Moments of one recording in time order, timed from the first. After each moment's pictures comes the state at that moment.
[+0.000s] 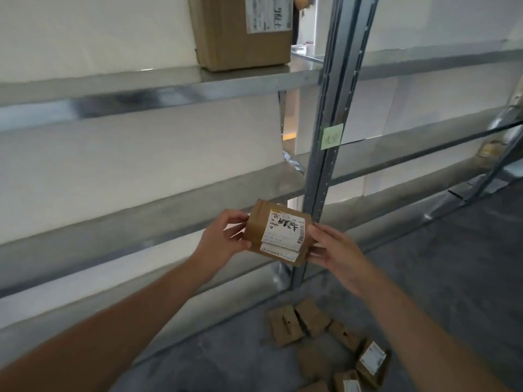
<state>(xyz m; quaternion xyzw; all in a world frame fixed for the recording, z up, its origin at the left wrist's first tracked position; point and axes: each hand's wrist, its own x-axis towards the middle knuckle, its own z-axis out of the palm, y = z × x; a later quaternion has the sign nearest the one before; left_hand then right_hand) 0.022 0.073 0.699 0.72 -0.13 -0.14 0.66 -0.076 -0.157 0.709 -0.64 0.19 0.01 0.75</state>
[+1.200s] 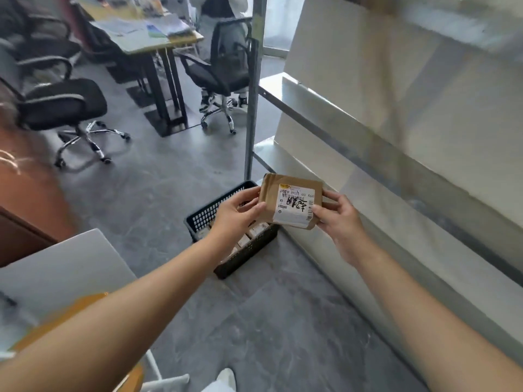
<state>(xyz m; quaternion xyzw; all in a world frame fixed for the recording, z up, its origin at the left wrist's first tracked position) -0.364 0.716 0.645 0.56 0.35 0.29 0.69 -0.181 0.593 0.663 -0.67 -0.18 0.37 0.62</state>
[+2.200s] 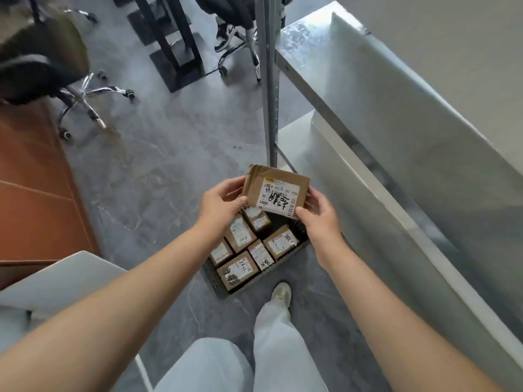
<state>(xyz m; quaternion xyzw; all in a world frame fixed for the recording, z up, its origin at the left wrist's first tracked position) -0.133 1.064 0.512 0.52 0.58 0.22 0.59 0.027 0.962 0.487 -0.70 -0.10 0.48 0.51</state>
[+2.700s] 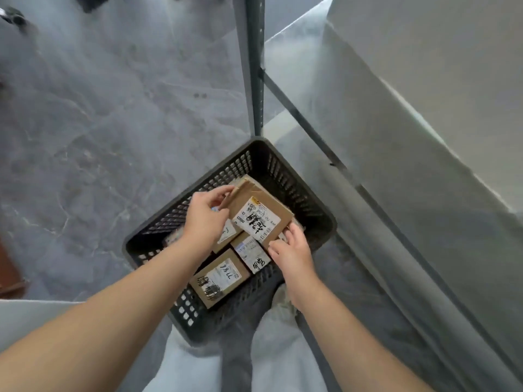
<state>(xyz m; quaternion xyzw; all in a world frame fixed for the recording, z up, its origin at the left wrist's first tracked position) -0.128 1.133 0.163 0.60 0.63 0.04 0.50 -0.023 0.995 0.162 -0.69 0.08 0.57 0.44</state>
